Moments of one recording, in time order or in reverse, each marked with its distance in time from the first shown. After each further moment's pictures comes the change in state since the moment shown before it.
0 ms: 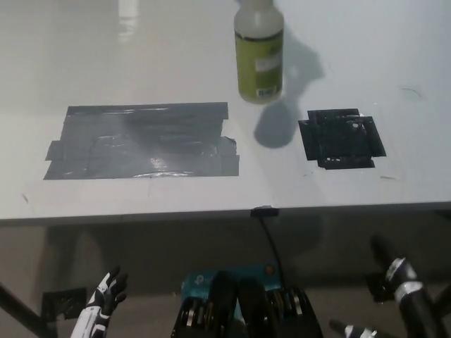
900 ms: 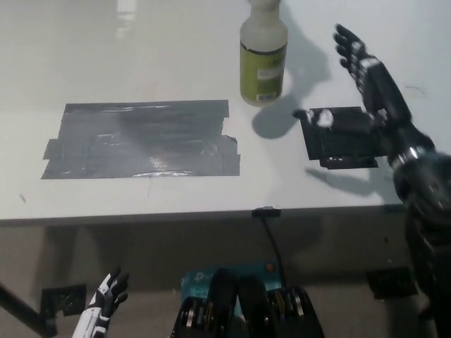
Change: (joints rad) left_arm -0.001 -0.007 0.000 -0.001 0.000 -0.017 0.000; right_arm -0.905 -0.018 -0.018 0.427 0.001 0.538 0.015
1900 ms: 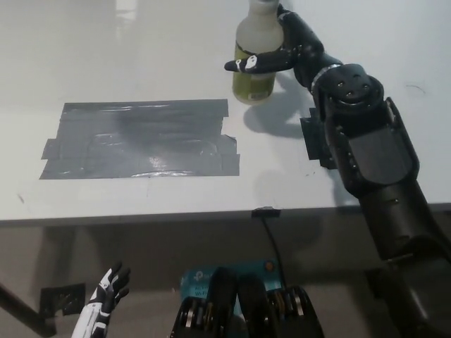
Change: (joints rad) left_arm -0.014 -0.003 0.000 -0.012 0.004 0.005 0.000; right_arm -0.373 0.129 -0.004 0.591 -0.013 0.016 -0.020
